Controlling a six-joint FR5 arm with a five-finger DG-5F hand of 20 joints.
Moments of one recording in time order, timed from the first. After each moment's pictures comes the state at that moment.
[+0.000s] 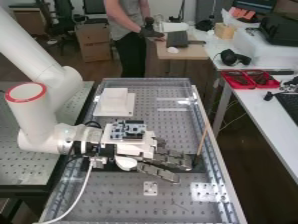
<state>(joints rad) 1.29 -2.15 -1.83 -2.40 -1.80 -0.88</state>
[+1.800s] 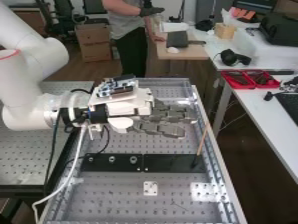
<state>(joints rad) 1.32 -1.95 -1.89 -2.34 -1.84 -0.79</state>
